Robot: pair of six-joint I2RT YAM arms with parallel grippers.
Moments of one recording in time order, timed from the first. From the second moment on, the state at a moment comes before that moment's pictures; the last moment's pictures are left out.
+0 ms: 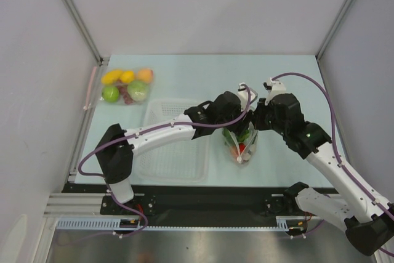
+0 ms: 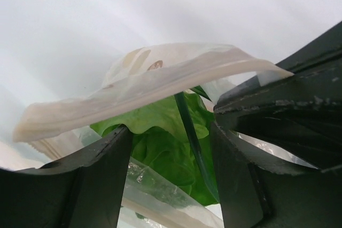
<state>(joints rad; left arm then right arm) -1.03 1.75 1.43 -0.27 -0.07 -0.15 0.55 0.94 0.97 -0.56 0.06 0.39</state>
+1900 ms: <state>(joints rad) -1.11 1.74 1.40 -0.32 0.02 -0.25 0.49 0.93 0.94 -0.56 0.06 0.39</state>
